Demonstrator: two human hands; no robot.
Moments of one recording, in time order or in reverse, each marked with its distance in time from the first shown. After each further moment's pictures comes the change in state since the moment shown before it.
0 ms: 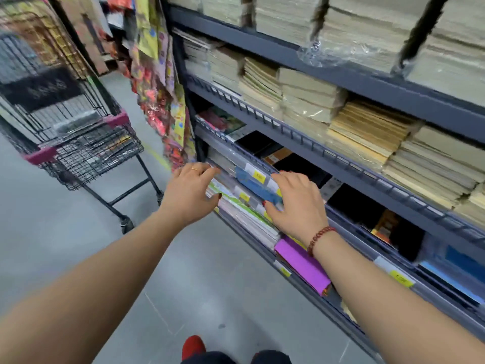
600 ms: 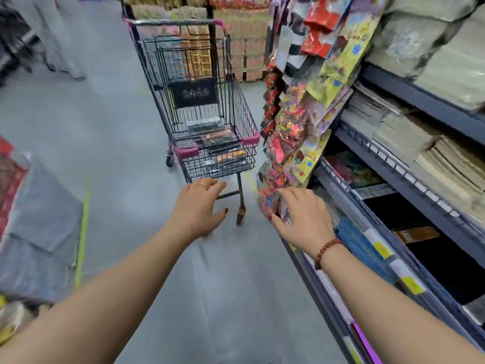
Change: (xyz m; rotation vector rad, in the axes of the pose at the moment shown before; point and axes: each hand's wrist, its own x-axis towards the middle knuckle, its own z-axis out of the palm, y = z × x) left_hand -0.106 -0.264 -0.082 0.017 0.055 -0.440; right_hand 0.134 -0.277 0.064 -0.034 -0.088 -0.403
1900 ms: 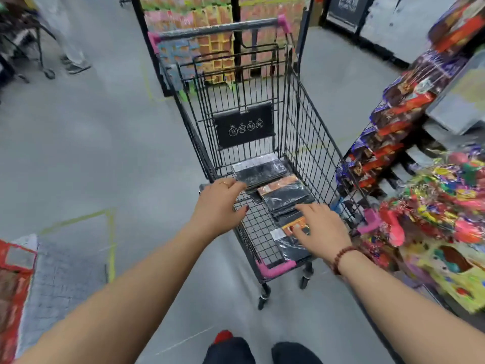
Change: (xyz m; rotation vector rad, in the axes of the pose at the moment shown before) left_hand 0.382 -0.375 0.009 -0.125 -0.075 0.066; right_hand 0.482 -0.137 0.157 -0.008 -0.230 0.081
